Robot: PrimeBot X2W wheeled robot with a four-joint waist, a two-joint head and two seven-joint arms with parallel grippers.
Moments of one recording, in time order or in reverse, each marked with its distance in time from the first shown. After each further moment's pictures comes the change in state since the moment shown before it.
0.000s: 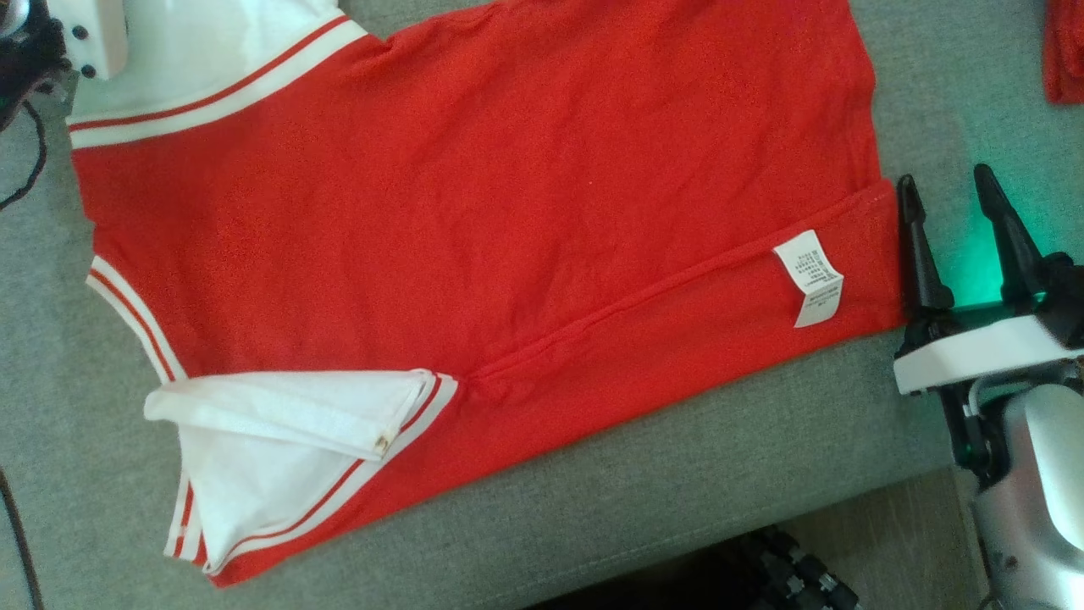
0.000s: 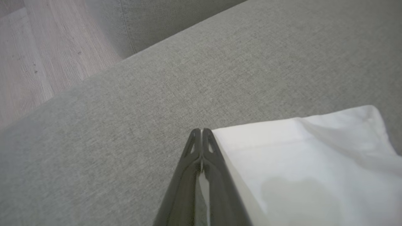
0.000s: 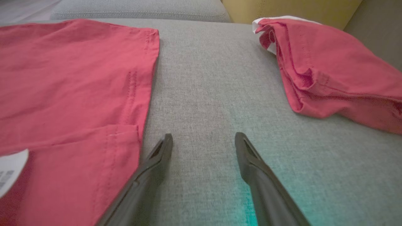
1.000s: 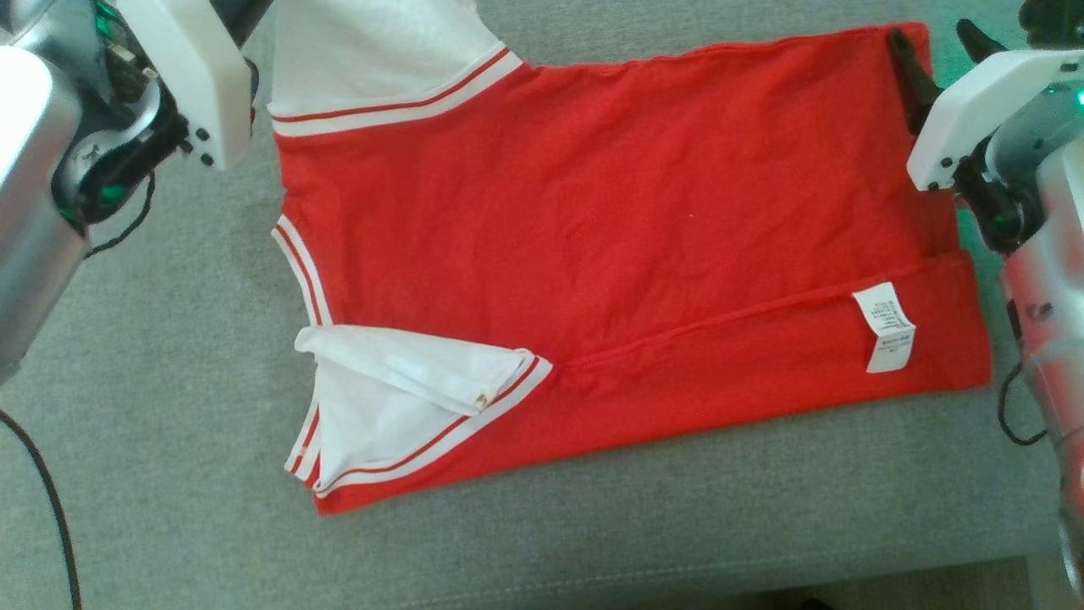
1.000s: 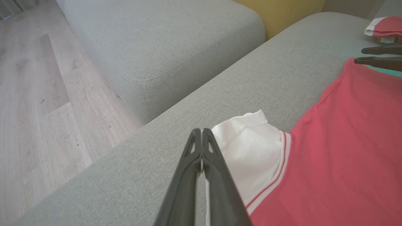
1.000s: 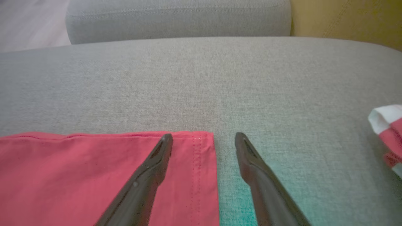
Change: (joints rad) left arm 0.094 0.066 -0.161 -0.340 -0.044 0.006 -0.257; right arm -0.623 -0.074 0.196 0.592 0.156 0.000 0.392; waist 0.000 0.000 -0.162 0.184
